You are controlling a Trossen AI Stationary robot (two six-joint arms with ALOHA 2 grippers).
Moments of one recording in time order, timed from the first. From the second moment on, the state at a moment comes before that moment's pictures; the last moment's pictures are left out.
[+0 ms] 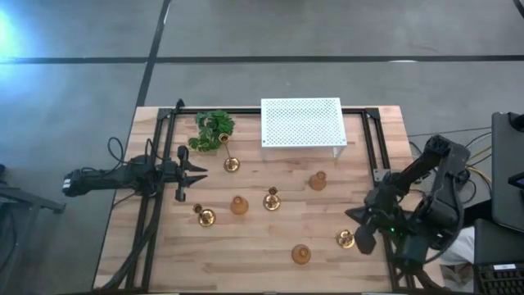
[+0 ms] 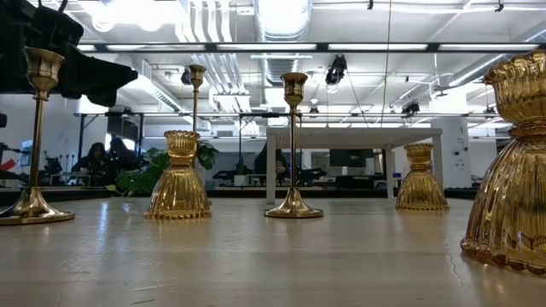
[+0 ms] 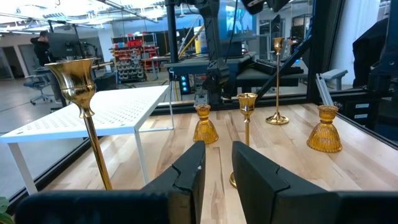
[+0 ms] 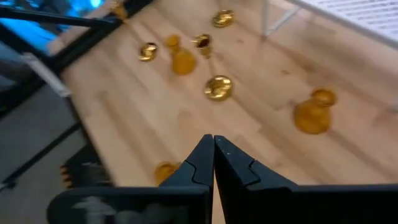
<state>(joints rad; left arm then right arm) 0.04 0.00 0.01 0.02 0.01 0.09 1.00 1.50 1.71 -1.57 0.80 1.72</state>
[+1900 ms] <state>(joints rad) 0.04 0.00 0.01 0.02 0.01 0.09 1.15 1.76 1.79 -1.57 0.49 2.04</state>
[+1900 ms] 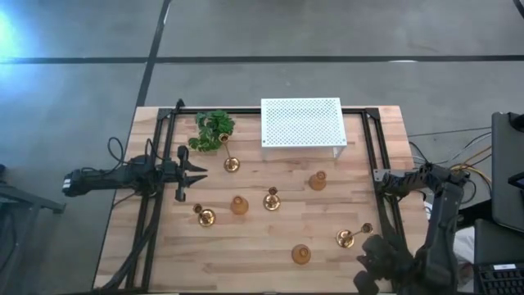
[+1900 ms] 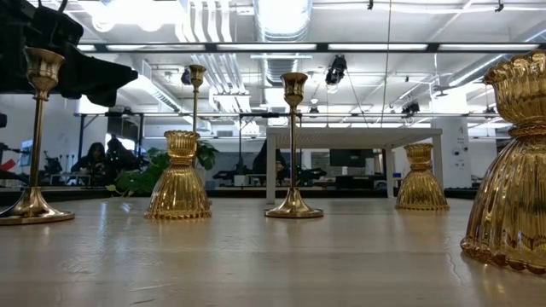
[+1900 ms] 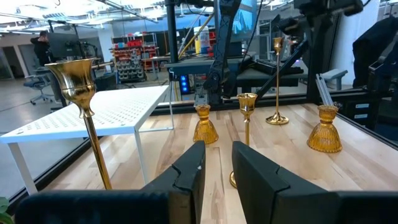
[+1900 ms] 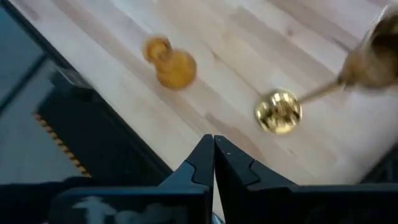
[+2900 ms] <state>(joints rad) 0.04 0.00 0.01 0.02 0.01 0.09 0.92 1.36 1.73 -1.57 0.22 1.33</state>
